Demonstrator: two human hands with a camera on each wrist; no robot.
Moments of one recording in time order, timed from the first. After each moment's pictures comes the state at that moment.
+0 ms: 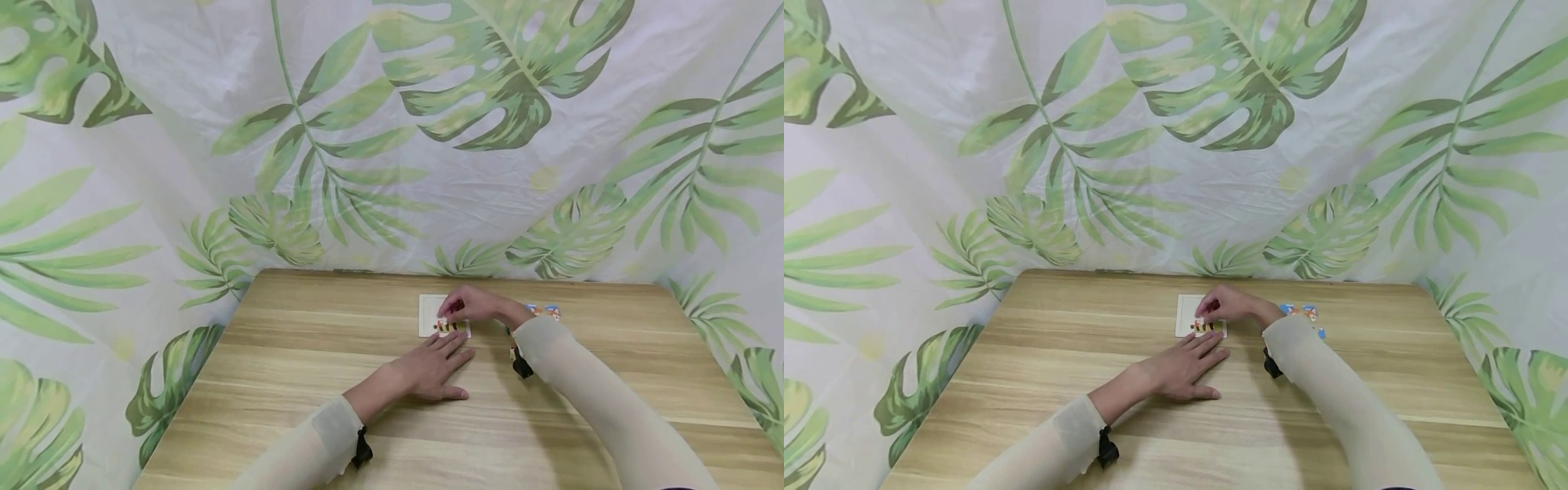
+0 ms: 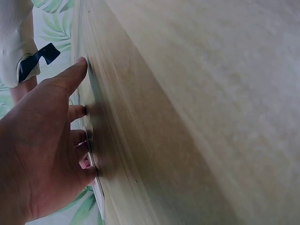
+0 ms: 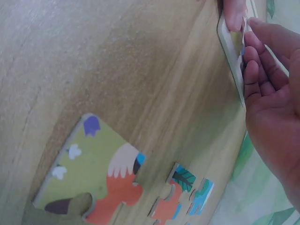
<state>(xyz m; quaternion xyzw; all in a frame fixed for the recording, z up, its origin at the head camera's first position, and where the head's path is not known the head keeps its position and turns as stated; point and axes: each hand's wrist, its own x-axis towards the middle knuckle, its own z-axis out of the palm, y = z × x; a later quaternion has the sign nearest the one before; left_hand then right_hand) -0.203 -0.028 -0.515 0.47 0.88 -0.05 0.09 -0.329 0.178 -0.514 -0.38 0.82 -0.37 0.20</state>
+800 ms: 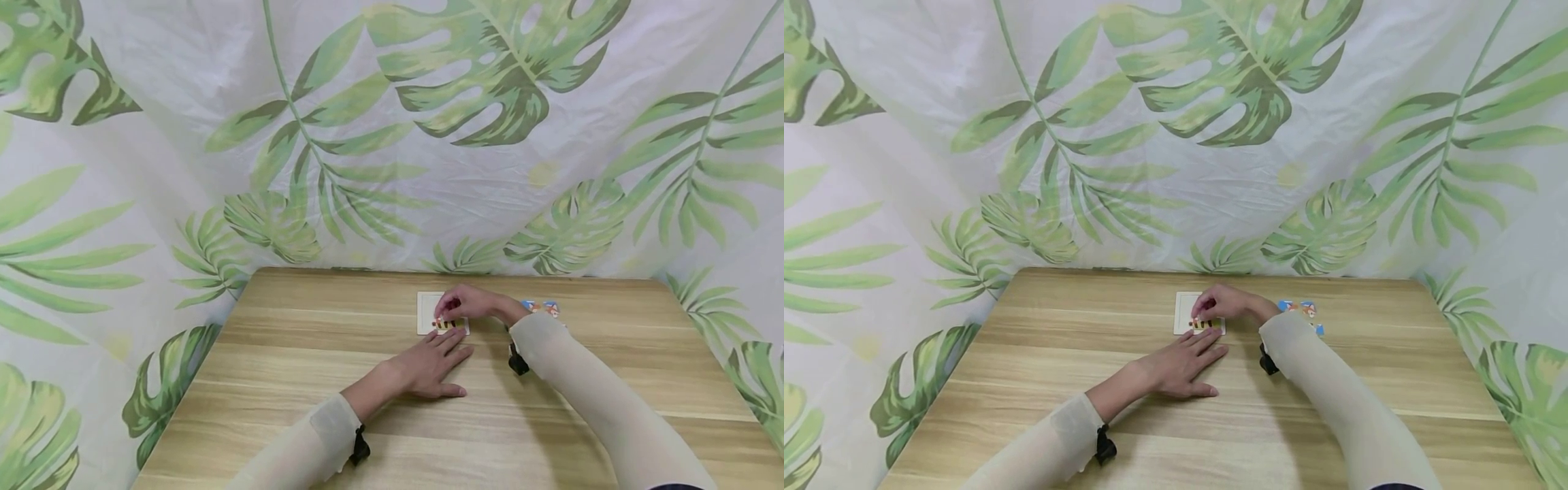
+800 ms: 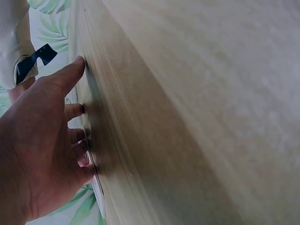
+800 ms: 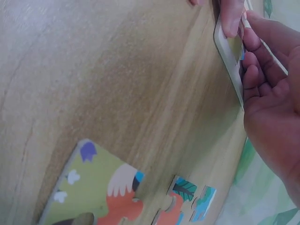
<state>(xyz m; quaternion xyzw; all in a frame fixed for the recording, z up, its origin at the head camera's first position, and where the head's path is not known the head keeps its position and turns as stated) -0.205 -0.029 -0.515 0.48 0.87 -0.05 0.09 -0.329 0.175 -0.514 -0.37 0.81 -0.38 0.24</state>
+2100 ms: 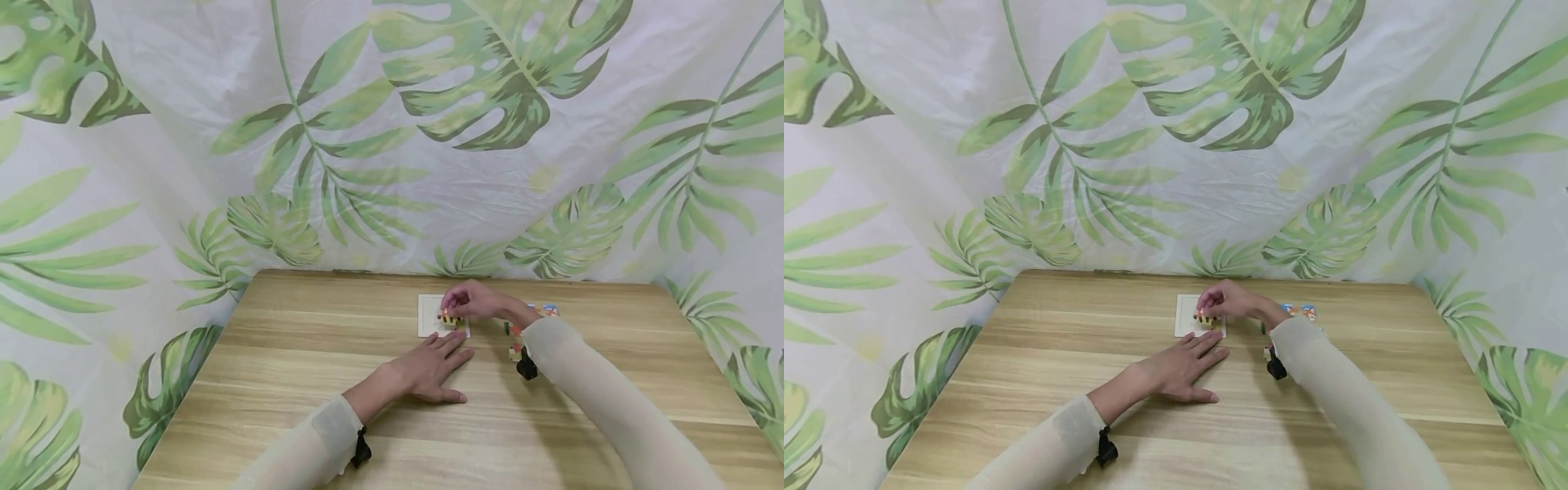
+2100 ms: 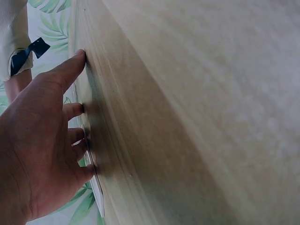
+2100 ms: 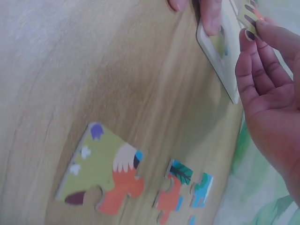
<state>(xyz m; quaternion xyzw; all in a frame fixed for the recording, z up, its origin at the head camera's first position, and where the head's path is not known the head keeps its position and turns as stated) -0.206 -0.029 -0.517 0.47 0.88 -0.05 0.10 -0.319 0.187 -0.498 -0.29 0.79 -0.47 0.25</state>
